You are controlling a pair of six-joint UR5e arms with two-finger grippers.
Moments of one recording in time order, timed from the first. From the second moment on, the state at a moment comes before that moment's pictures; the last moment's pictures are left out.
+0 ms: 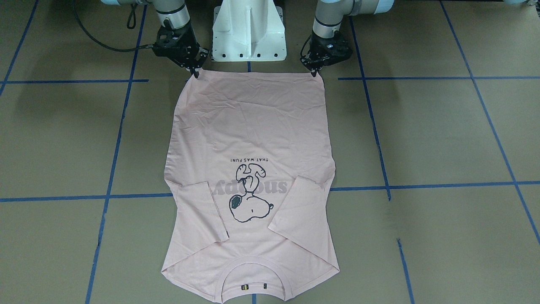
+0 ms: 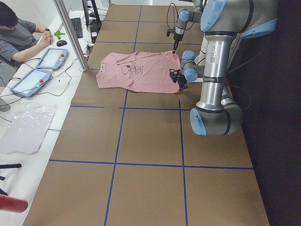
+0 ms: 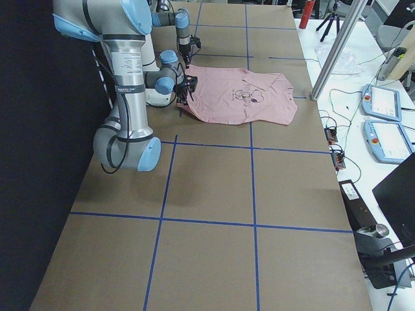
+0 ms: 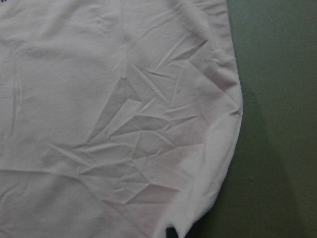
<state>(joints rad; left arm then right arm) -0.14 -1.75 -2.06 -1.71 -1.61 -1.87 0.15 -1.37 2.13 -1.44 1.51 1.64</state>
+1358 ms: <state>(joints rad) 0.01 -1.76 -2.47 -1.41 -1.62 -1.81 0.05 -1.56 2.51 -1.62 1.68 1.64</state>
